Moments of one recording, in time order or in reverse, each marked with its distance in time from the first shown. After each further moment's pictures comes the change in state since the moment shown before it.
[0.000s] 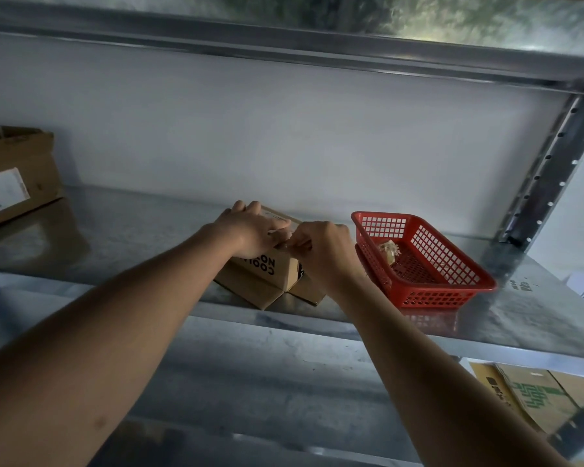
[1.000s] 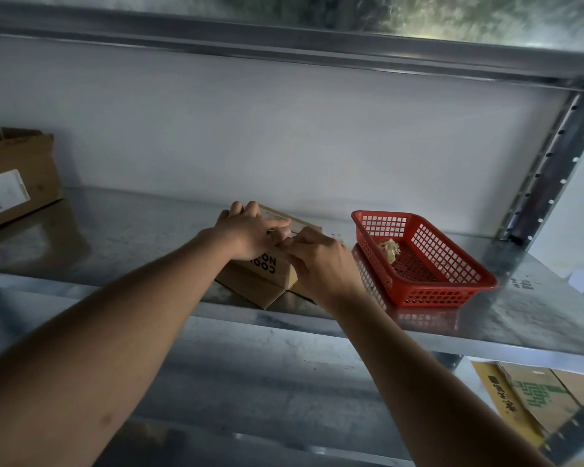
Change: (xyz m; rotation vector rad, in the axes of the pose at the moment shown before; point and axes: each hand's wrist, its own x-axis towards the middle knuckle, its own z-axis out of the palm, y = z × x) left_hand -0.002 -0.001 0.006 -0.088 0.051 0.009; right_hand -0.018 0.007 0.012 -0.183 0.083 -0.316
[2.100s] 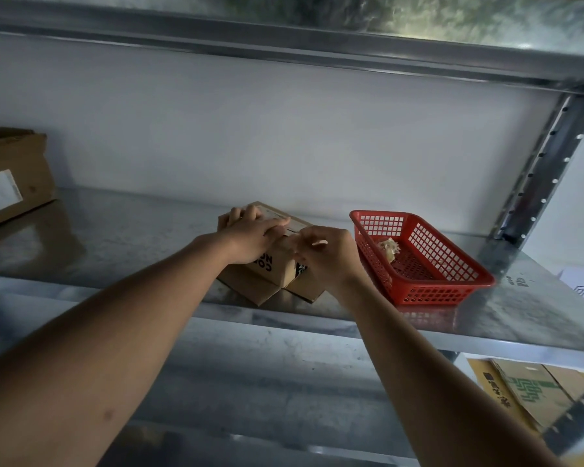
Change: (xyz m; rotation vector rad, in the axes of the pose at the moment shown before) left_hand 0.006 -0.010 0.018 -0.147 0.038 0.006; right_hand 0.009 0.008 0.005 0.658 0.055 0.550
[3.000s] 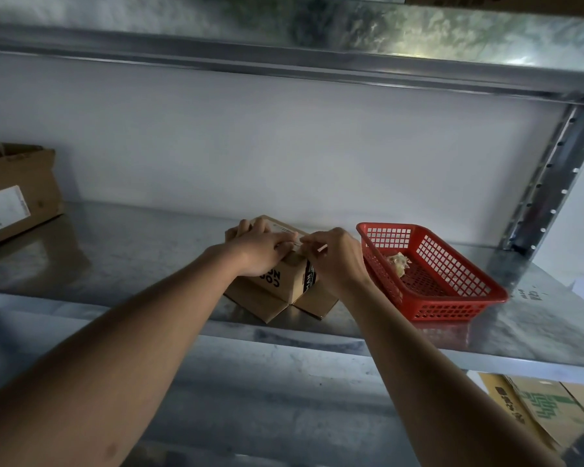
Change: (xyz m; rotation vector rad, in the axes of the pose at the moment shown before) left_hand 0.001 0.006 -0.011 0.048 -0.055 -0.003; right_hand 0.027 -0.003 0.001 -0.393 0.035 -0.095
